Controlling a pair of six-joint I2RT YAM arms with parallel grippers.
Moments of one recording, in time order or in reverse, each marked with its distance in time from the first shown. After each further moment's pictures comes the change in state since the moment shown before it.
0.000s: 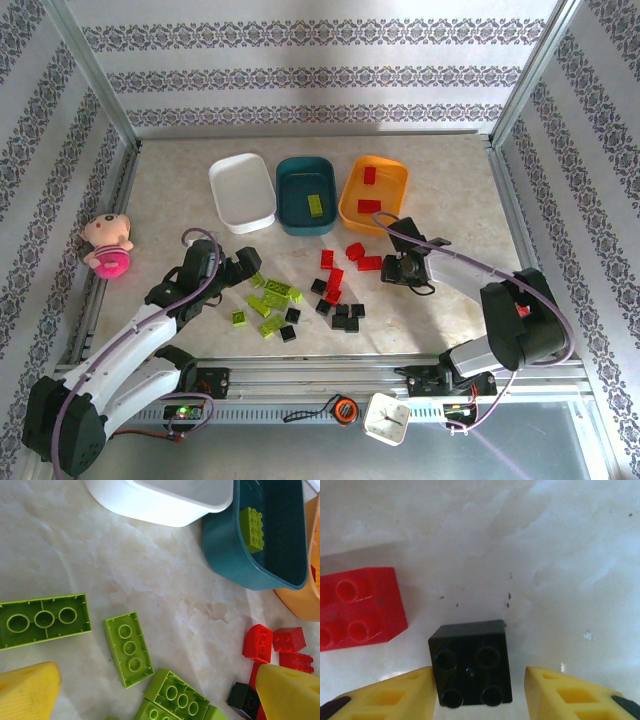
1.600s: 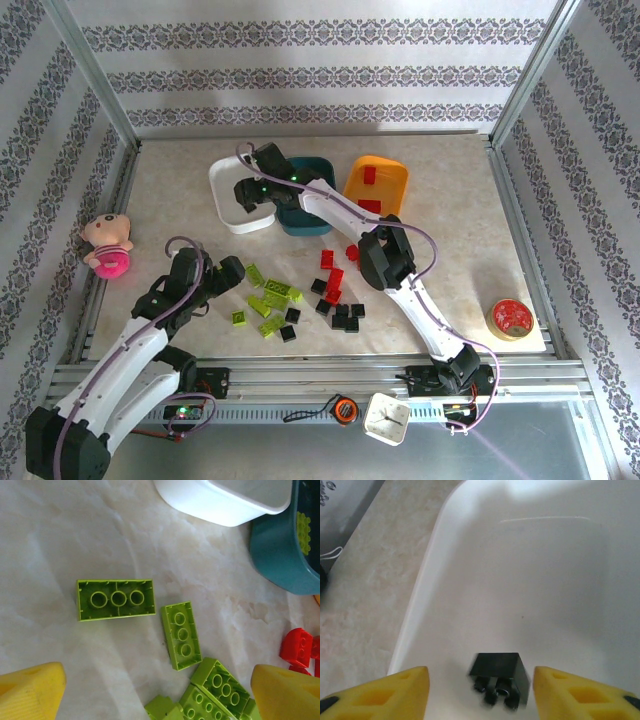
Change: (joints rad) left arm 0.092 -0.124 -0.021 -0.193 -0.009 0.015; right arm 0.356 1.098 1.698 -0.043 -0.233 -0.104
